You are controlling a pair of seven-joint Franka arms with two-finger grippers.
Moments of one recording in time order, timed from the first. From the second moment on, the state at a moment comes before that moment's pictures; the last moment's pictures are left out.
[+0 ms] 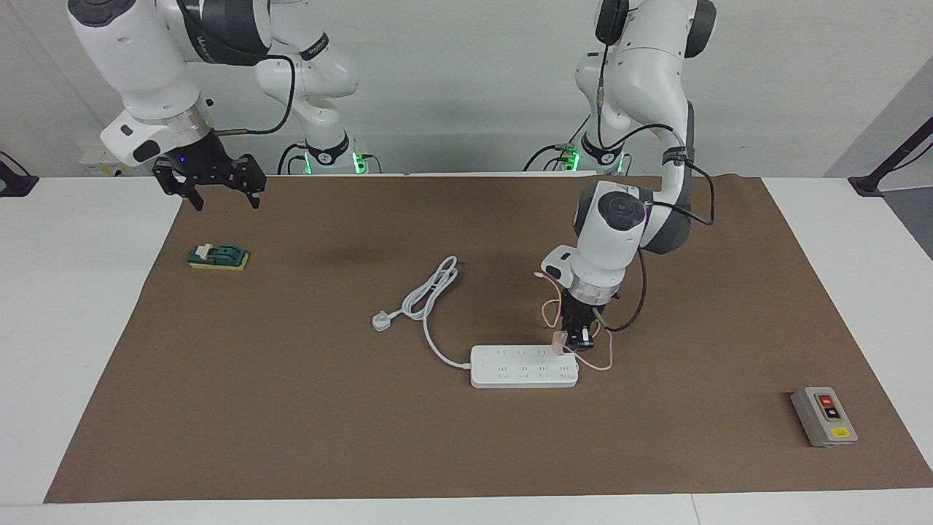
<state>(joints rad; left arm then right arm) -0.40 0.44 -0.01 -1.71 -0.01 2.32 1.22 0.01 -0.08 -0.04 -1.75 -0.03 1.64 -0.07</state>
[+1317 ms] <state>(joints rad) -0.35 0.51 -0.03 -1.61 -0.11 2.22 1.39 0.01 -0.08 -0.04 -1.75 -0.03 1.64 -0.07</state>
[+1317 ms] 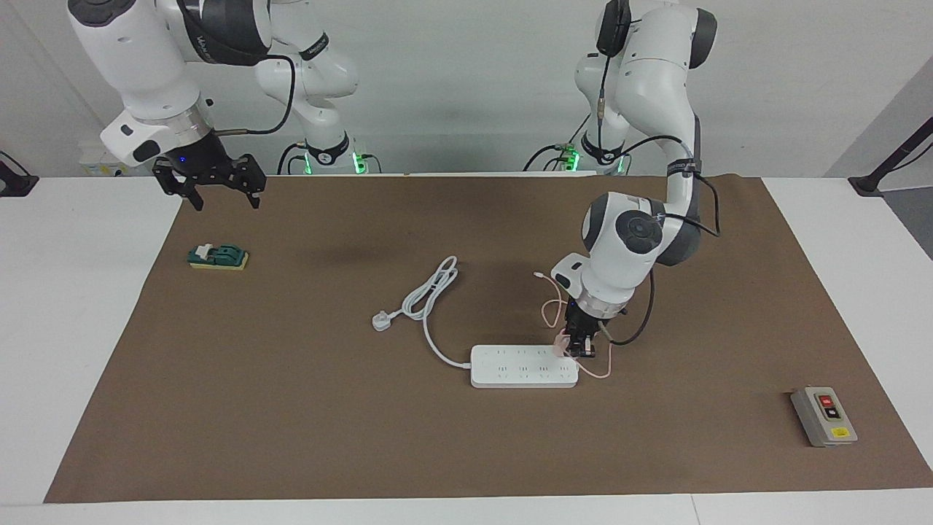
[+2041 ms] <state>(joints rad) -0.34 0.56 -0.03 -1.53 -0.14 2.14 1.38 0.01 -0.08 -0.04 -1.75 -0.03 1.64 -0.07</state>
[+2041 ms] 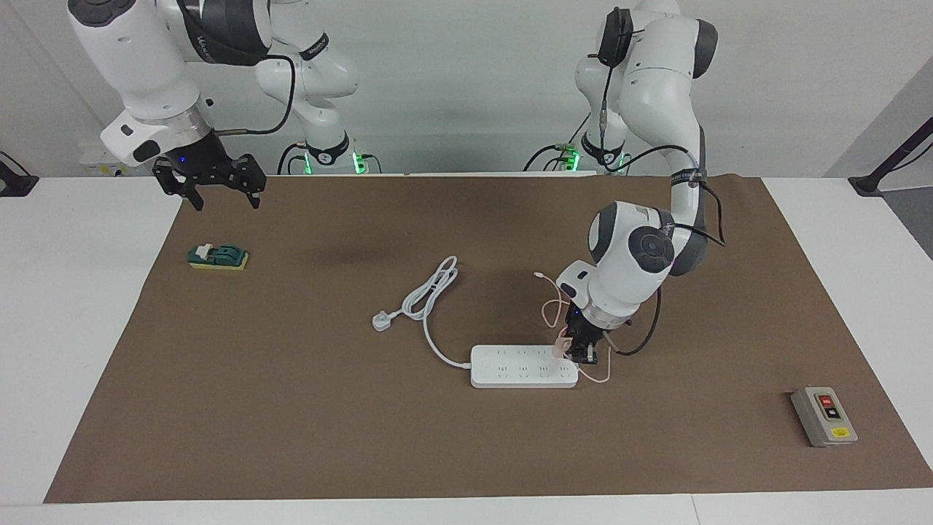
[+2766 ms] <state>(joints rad) -0.35 0.58 -0.03 -1.52 -0.14 2.16 1.37 0.01 -0.08 -0.04 -1.75 -0.03 1.64 -0.07</state>
